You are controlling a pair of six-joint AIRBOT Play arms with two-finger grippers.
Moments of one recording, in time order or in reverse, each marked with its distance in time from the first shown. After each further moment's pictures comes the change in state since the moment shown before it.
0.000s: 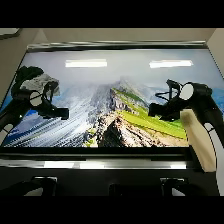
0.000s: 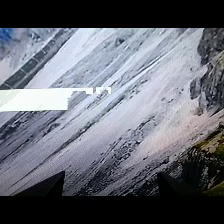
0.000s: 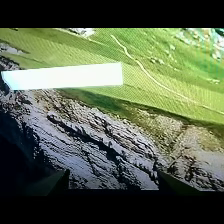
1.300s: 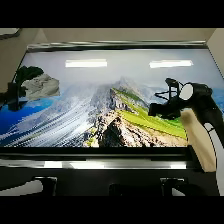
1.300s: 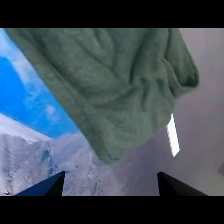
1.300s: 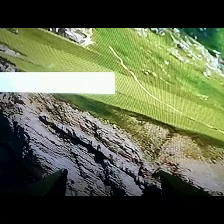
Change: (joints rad) left arm 0.696 -0.115 0.053 -0.589 0.426 -0.378; right arm 0.000 0.000 0.000 -0.019 -0.031 -0.073
